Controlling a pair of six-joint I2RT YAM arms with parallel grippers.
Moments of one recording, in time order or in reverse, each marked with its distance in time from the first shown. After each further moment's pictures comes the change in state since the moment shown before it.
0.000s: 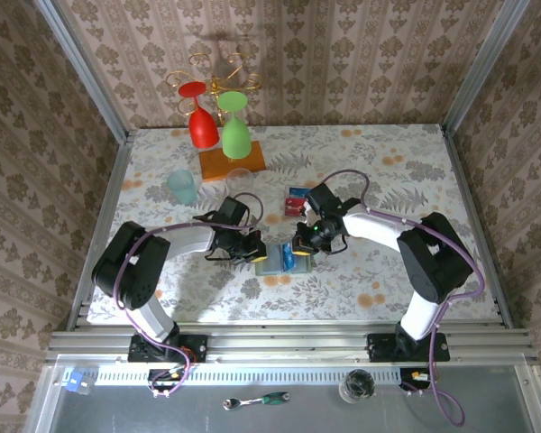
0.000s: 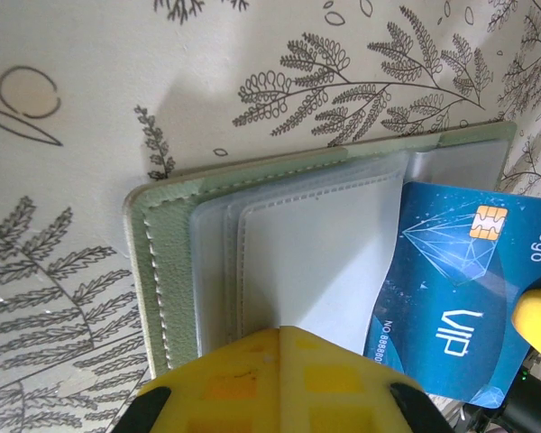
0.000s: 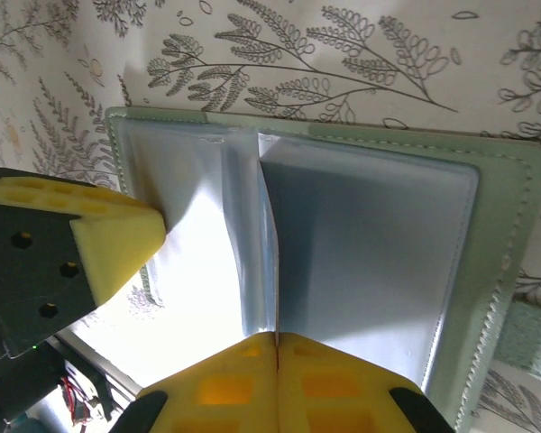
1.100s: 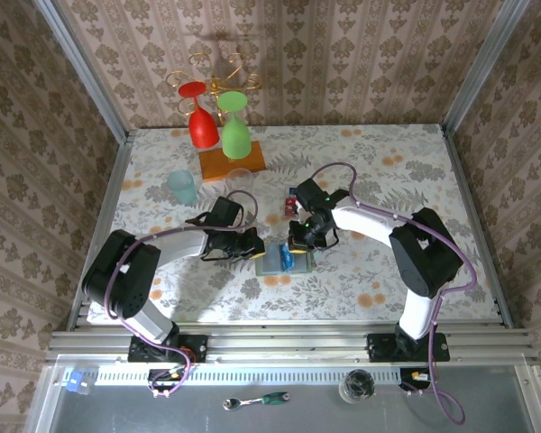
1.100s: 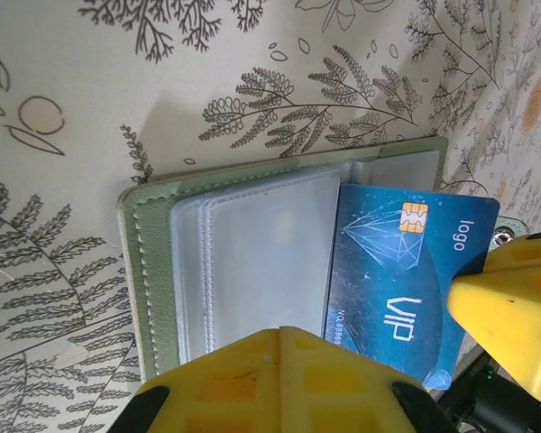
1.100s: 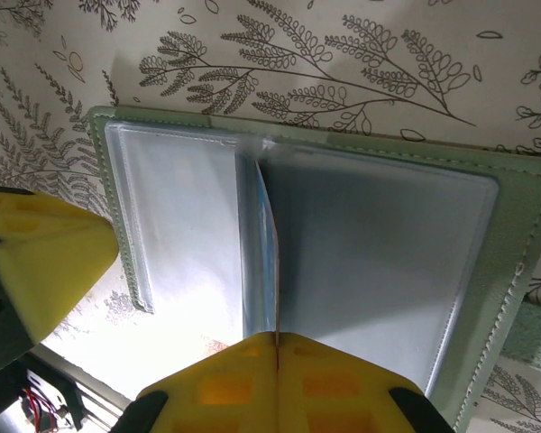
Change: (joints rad) left arm 0.025 -0.079 -0.054 0.072 0.019 -0.029; right arm 0.056 0.070 0.150 -0.158 0.085 -0.027
